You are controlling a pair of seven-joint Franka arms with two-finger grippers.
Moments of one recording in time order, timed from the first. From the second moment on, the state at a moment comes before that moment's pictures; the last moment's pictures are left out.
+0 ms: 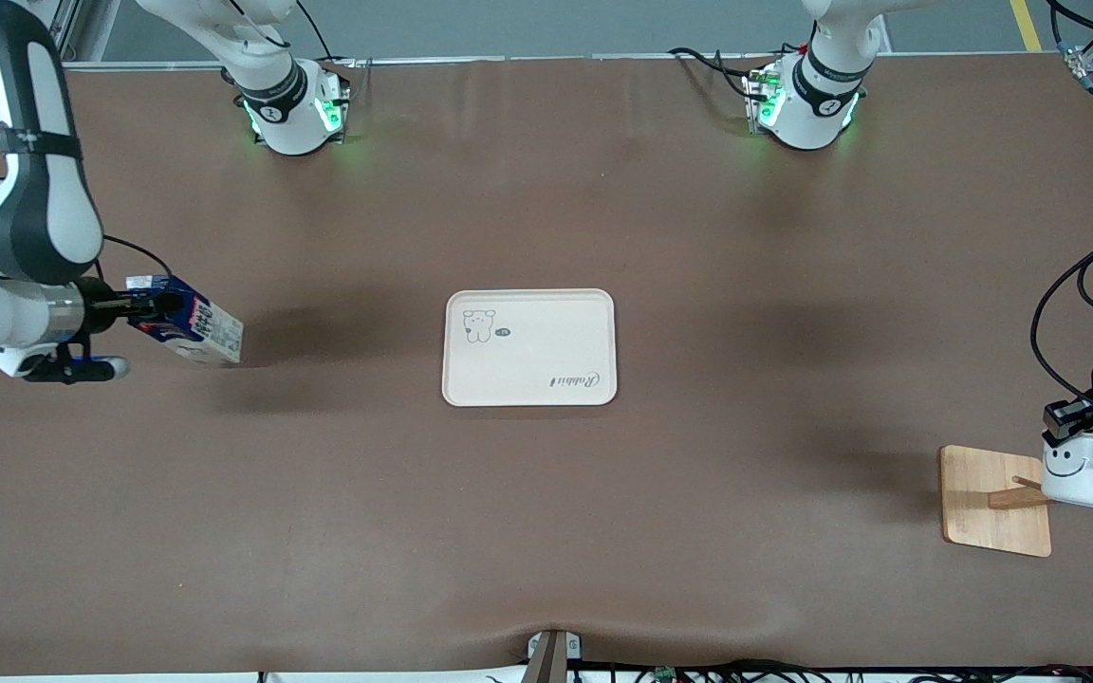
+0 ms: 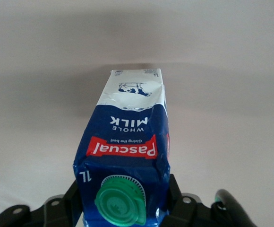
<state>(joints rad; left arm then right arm) 0.19 0.32 -0.03 -1.70 0.02 2.32 -0.05 -0.06 0.26 -0.01 -1.76 0.03 1.59 -0.09</state>
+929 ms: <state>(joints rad) 0.19 0.32 -0.04 -1.69 0.02 2.32 -0.04 0.35 0.38 0.00 -1.51 0.31 1.58 0.47</state>
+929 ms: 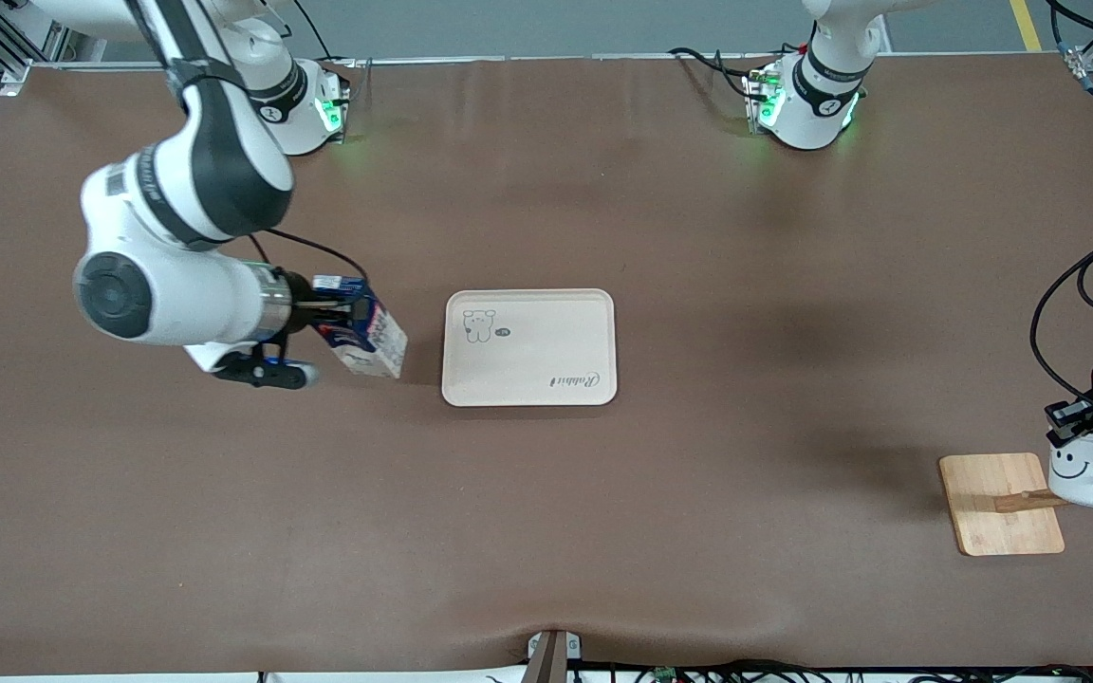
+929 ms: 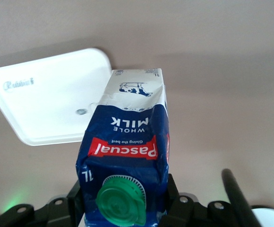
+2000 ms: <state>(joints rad) 0.19 0.30 -0.13 -1.66 0.01 2.31 0.09 0.57 0.66 -0.01 -1.28 0.30 1.59 0.62</state>
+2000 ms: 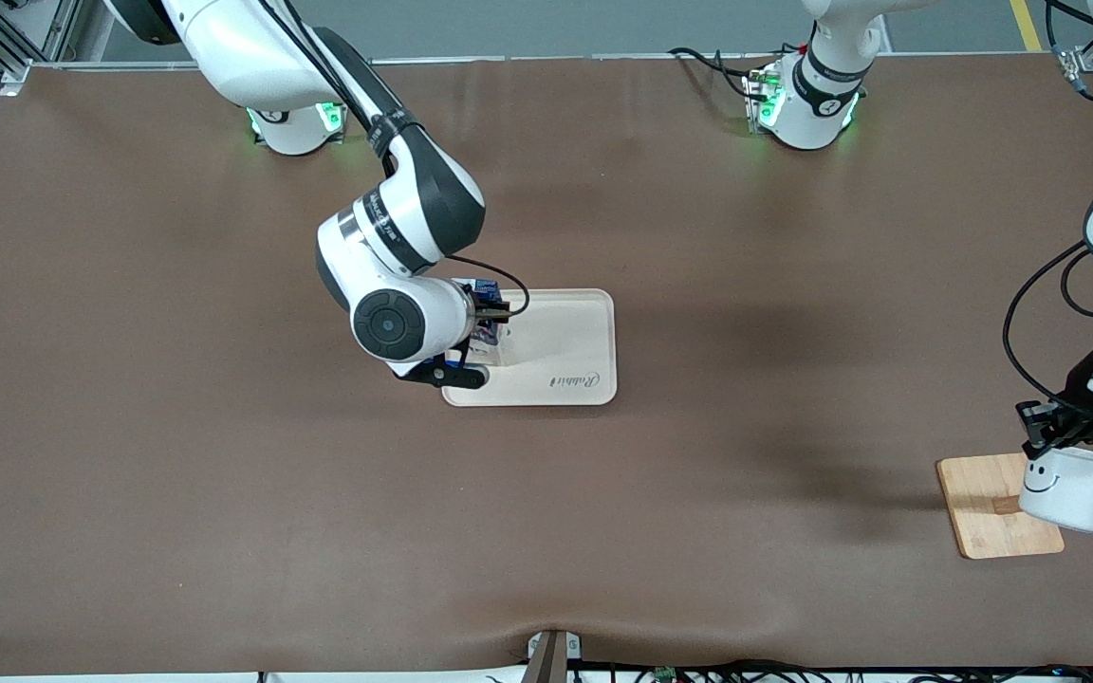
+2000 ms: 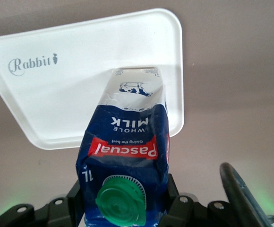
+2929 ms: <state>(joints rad) 0.15 0.27 -0.45 -1.66 0.00 2.05 -0.34 0.56 0.67 -0.03 -1.19 0.25 1.53 0.59</state>
